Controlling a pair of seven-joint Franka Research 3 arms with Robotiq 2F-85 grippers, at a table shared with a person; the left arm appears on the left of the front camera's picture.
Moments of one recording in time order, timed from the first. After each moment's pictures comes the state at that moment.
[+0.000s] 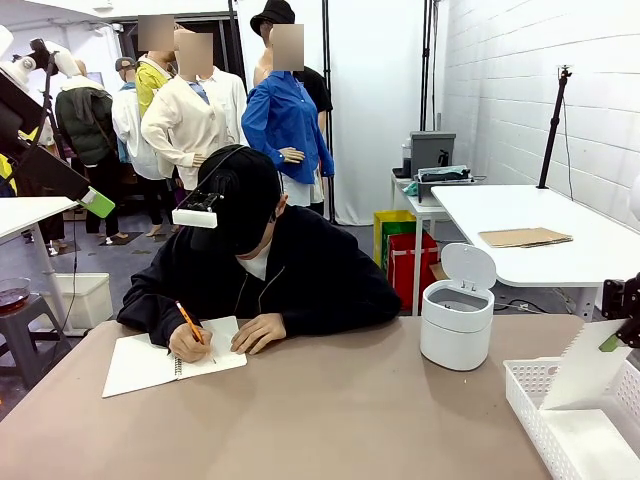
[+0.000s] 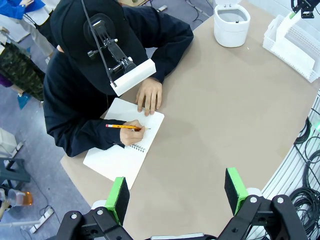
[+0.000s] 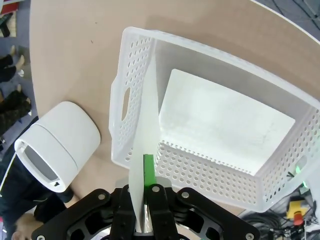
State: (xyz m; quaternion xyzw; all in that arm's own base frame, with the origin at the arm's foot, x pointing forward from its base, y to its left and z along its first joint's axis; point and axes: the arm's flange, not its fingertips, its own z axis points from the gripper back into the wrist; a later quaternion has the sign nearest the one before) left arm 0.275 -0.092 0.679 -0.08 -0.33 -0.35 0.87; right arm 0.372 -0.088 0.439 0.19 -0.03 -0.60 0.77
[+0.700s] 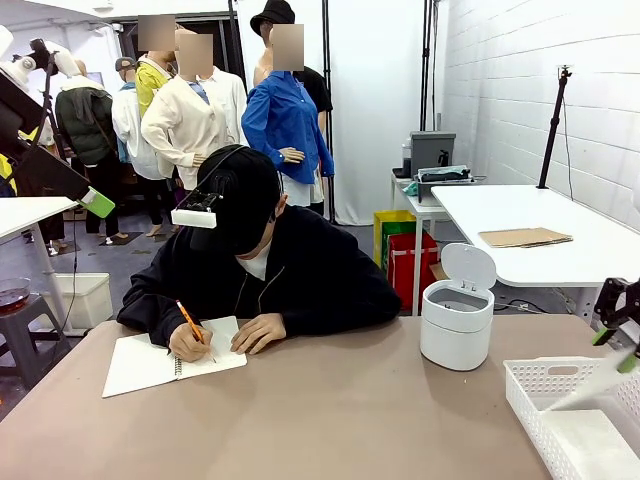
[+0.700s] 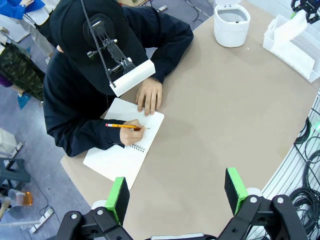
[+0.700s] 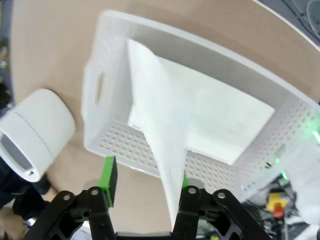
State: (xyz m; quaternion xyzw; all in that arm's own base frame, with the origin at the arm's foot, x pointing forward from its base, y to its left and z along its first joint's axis) left arm 0.275 -0.092 0.679 -0.08 -0.33 -0.35 0.87; right arm 0.358 -0.082 0.444 0.16 0.01 -0.58 0.80
